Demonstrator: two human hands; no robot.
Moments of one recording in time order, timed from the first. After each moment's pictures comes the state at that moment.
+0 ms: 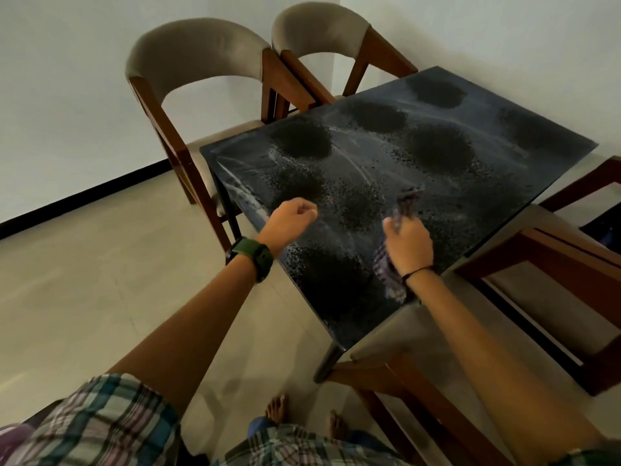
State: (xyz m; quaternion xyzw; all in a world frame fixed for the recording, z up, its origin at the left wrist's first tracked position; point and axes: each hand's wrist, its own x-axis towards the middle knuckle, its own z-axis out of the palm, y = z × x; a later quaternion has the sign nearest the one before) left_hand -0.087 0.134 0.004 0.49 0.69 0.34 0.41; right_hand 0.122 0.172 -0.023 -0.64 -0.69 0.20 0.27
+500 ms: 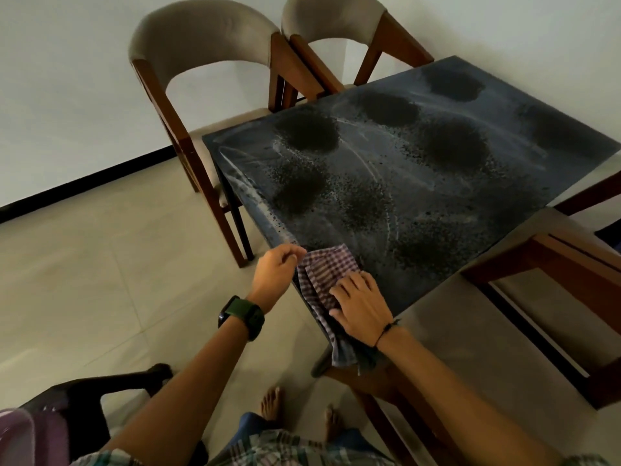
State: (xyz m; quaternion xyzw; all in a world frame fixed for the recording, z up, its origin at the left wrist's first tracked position) left_hand -0.079 0.085 -0.074 0.43 0.71 0.41 0.38; right_hand 0.114 0.115 -0.119 -0.35 -0.93 0.05 -0.05
